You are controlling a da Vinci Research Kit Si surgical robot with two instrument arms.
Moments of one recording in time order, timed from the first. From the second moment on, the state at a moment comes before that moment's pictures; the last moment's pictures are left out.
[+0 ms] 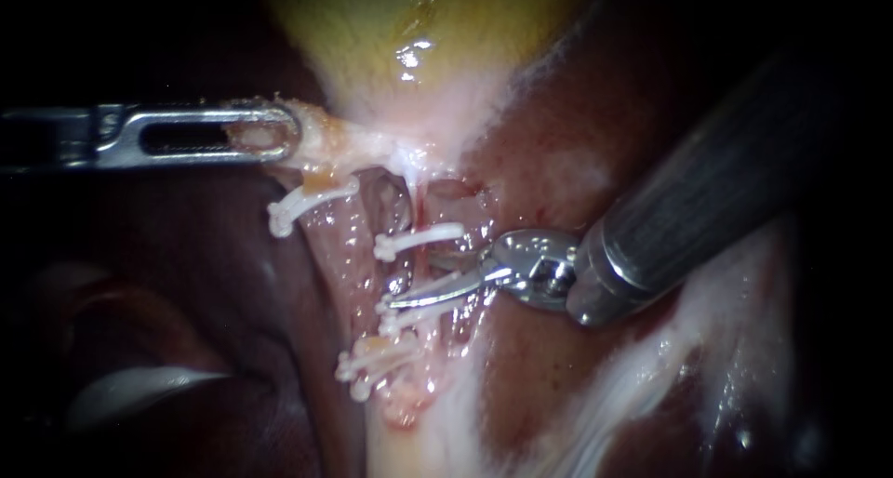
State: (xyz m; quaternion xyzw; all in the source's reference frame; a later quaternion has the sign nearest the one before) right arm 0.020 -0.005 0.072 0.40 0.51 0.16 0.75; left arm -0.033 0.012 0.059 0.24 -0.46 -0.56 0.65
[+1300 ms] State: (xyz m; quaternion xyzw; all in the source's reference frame) right arm 0.020 -0.006 0.070 0.45 0.56 0.14 0.68; left arm -0.033 0.012 0.059 0.24 -0.46 -0.56 0.65
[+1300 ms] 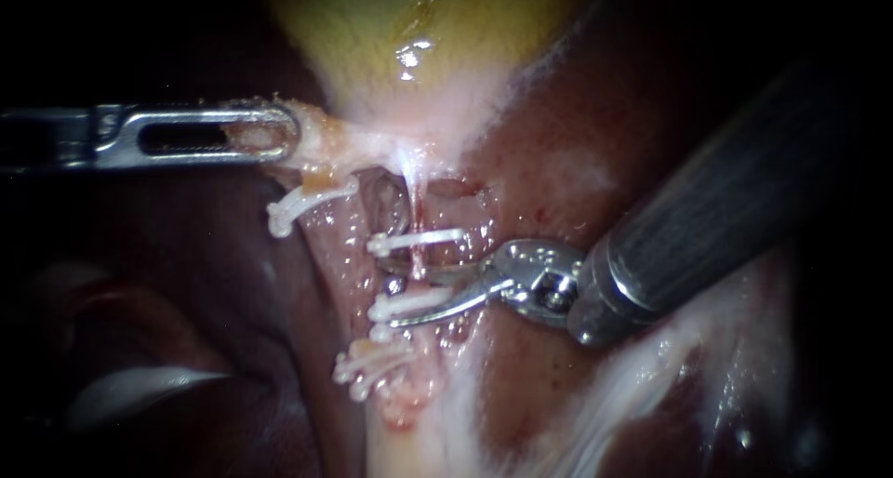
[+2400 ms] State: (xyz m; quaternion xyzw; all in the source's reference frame) right arm 0.025 -0.005 0.071 0.47 0.60 0.15 0.63; left arm -0.033 0.012 0.060 0.23 -0.46 -0.56 0.65
